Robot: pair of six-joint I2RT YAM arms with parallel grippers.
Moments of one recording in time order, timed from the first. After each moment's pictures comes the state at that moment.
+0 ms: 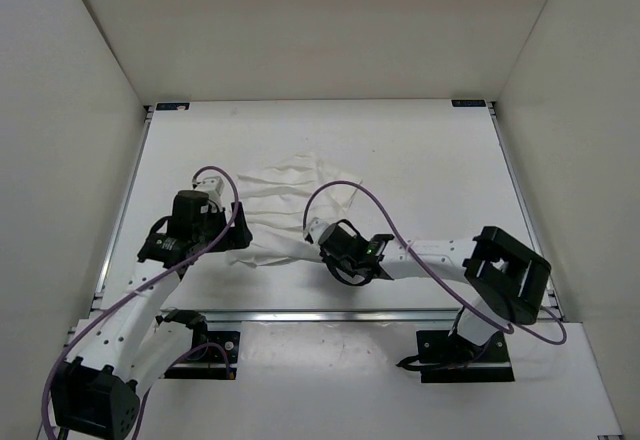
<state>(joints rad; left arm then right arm) -0.24 0.85 0.66 -0.61 0.07 -0.31 1.05 1.56 0.80 -0.26 0.30 -0.09</state>
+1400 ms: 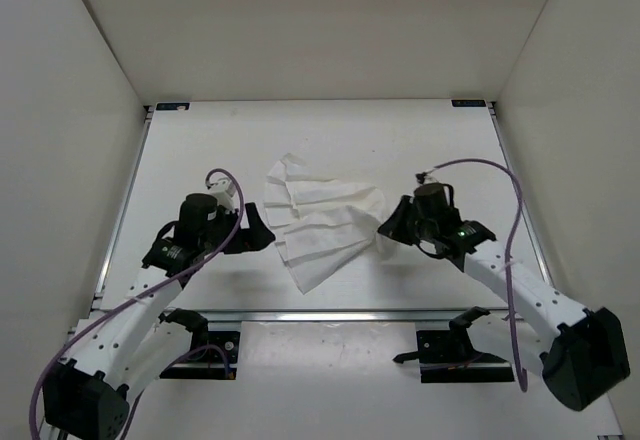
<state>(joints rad) -0.37 0.81 0.62 -0.48 0.23 -0.47 0.44 0.98 0.63 -0.36 -0.10 0.77</state>
